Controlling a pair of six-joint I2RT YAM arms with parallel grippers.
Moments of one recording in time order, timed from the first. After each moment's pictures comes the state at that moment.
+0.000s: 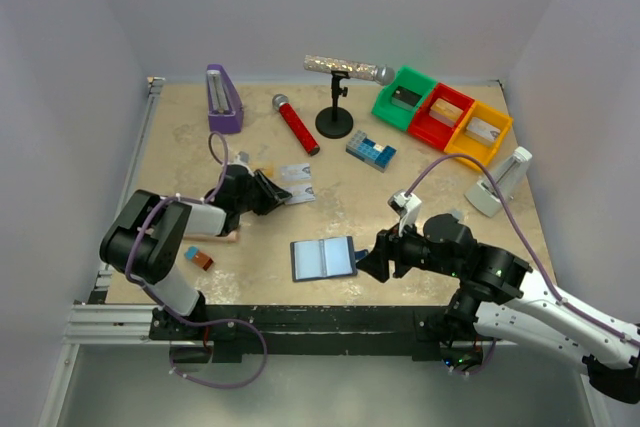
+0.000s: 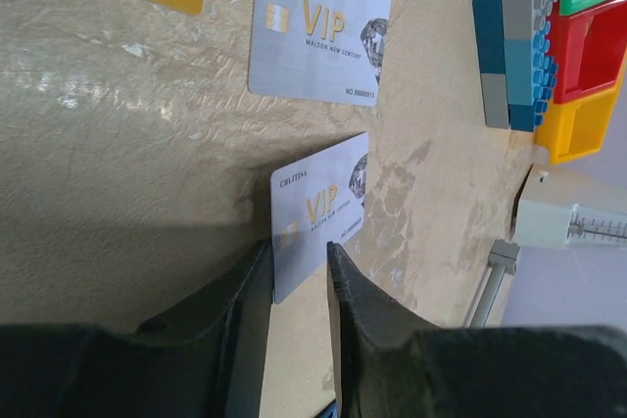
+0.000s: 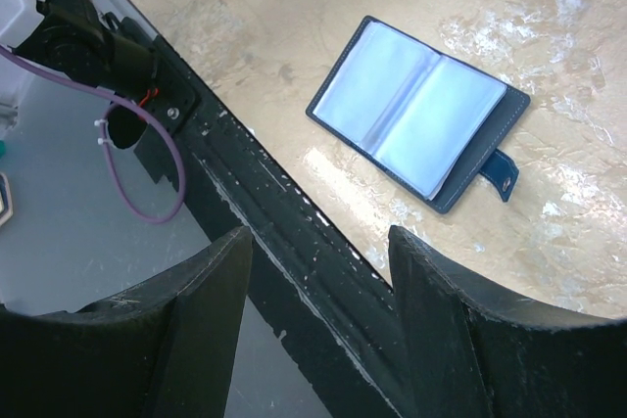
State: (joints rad) left arm -0.33 1.65 0.53 0.51 0.26 -1.02; right arm 0.99 0.59 0.65 -0.54 -0.07 0.55
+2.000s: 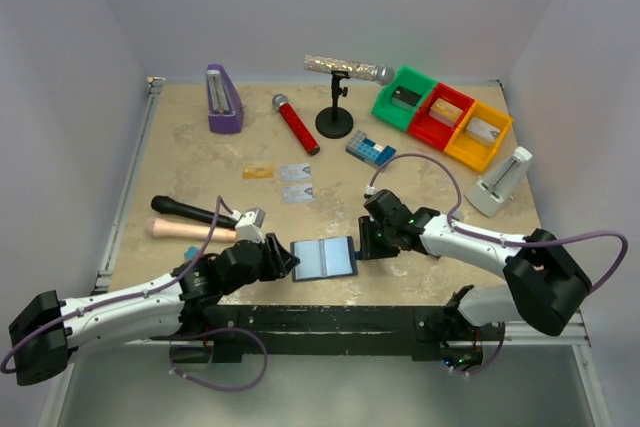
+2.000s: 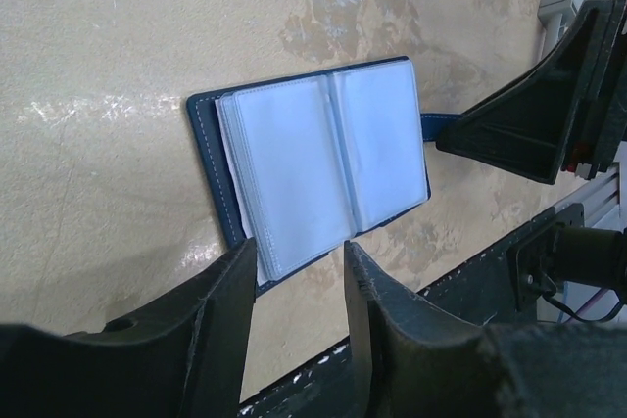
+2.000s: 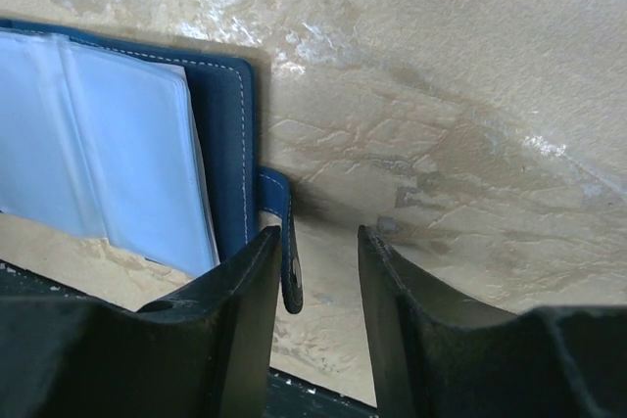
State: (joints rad) left arm -1.06 0.71 0.23 -0.10 -0.28 -1.04; right arm 0.76 1.34 0.64 -0.43 -0.03 0.64
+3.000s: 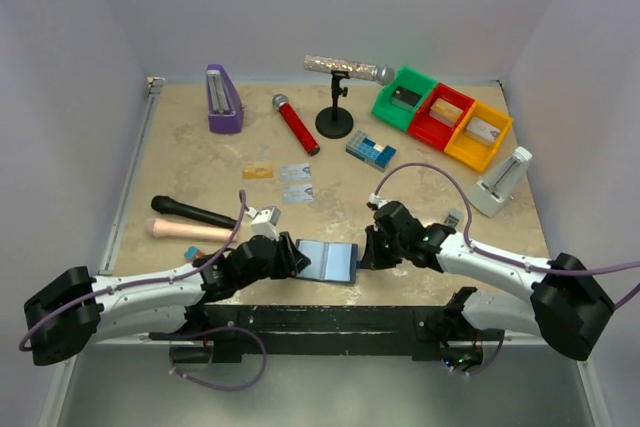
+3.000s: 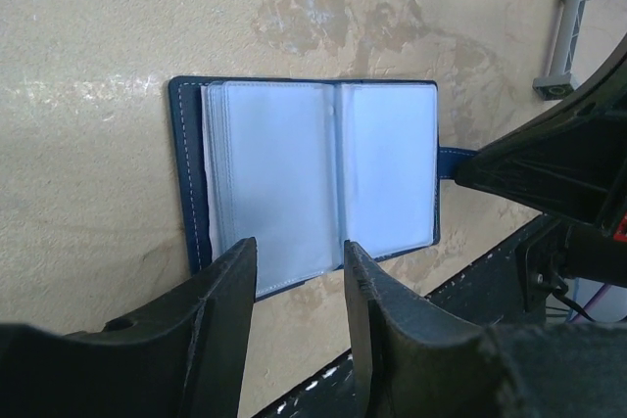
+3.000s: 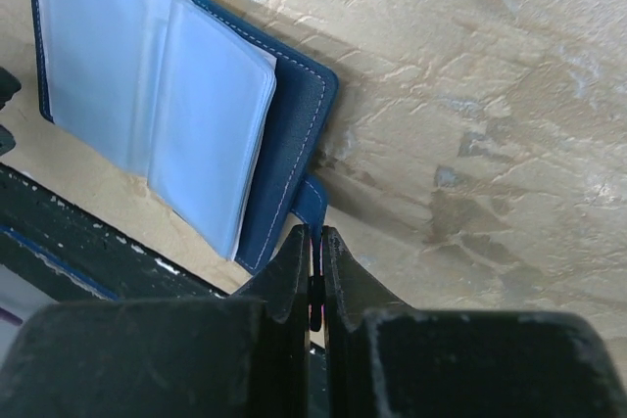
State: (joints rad) left arm -1.06 0.96 0.26 0.09 -0.23 -1.03; right arm 0.79 1.16 0.52 -0.34 -0.11 0.66
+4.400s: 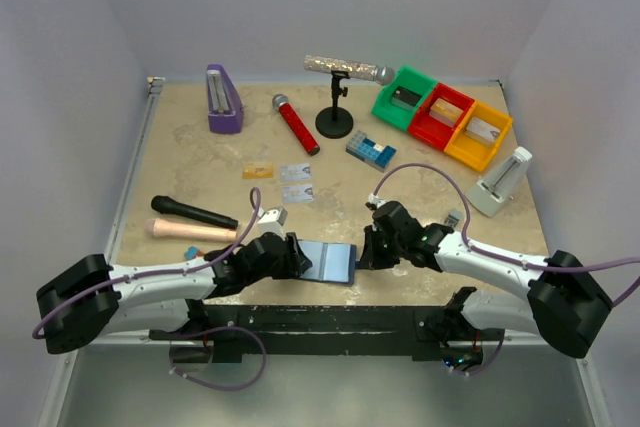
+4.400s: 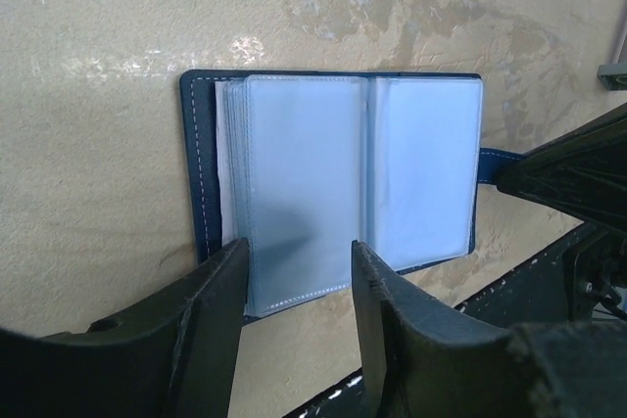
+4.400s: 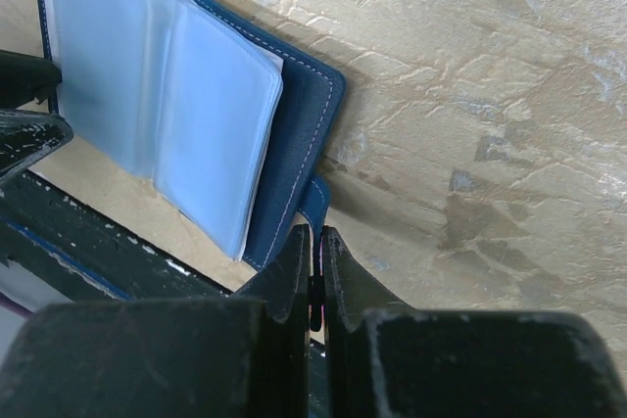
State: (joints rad) left arm -1.06 1.09 0.32 0.05 -0.23 -1.01; right arm 0.81 1.17 0.51 -0.32 -0.13 0.69
